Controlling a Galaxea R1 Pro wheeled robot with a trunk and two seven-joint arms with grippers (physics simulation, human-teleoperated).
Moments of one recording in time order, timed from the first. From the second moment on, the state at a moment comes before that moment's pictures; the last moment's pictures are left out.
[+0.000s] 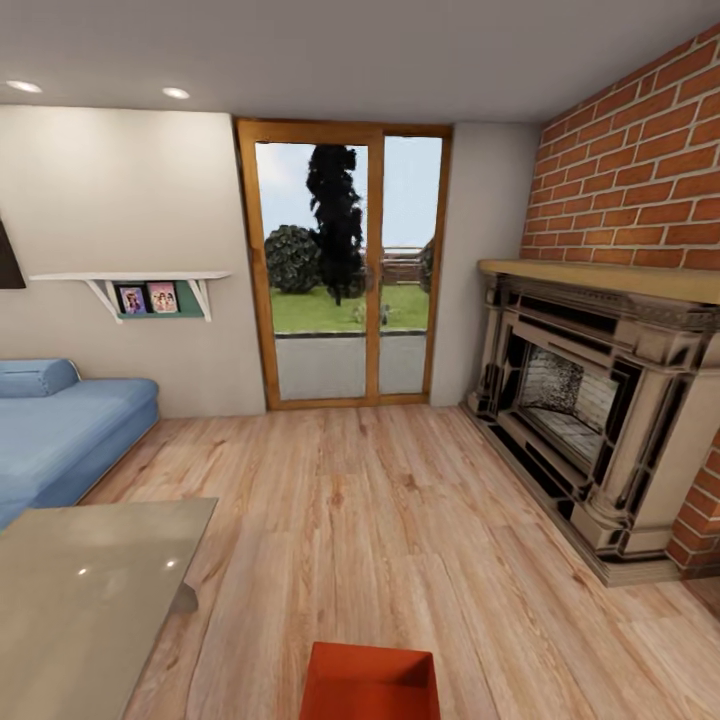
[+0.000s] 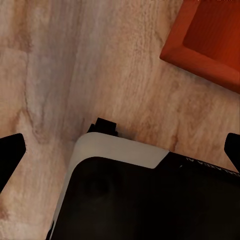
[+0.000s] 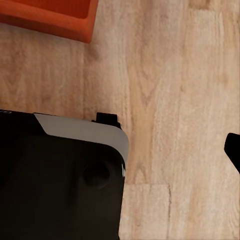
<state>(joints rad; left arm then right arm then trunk) -0.23 0.01 -0.14 0.00 0.46 -0.03 0.05 -0.16 0.01 0.23 0.02 -0.07 -0.13 -0.10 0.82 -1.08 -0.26</state>
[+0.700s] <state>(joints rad) -0.23 0.01 -0.14 0.00 0.46 -0.03 0.05 -0.16 0.01 0.23 0.02 -0.07 -0.13 -0.10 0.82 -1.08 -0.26</state>
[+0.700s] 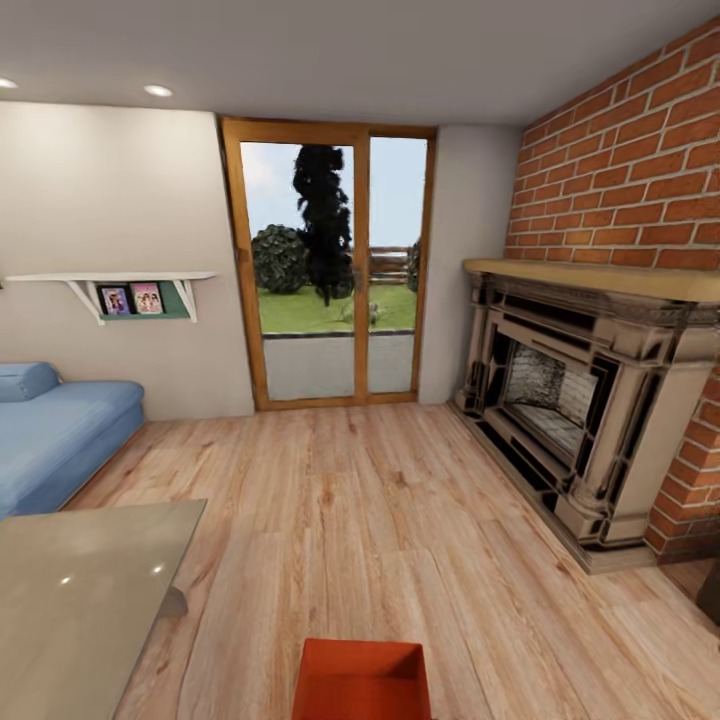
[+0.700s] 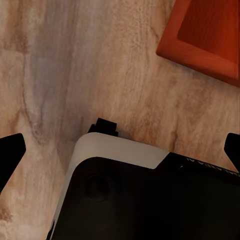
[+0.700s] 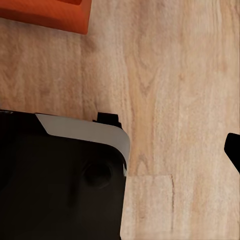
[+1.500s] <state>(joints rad) -0.23 0.01 -0.14 0.00 0.46 -0.03 0.05 -0.16 0.01 0.23 0.02 -0.07 -0.13 -0.10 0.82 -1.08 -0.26</state>
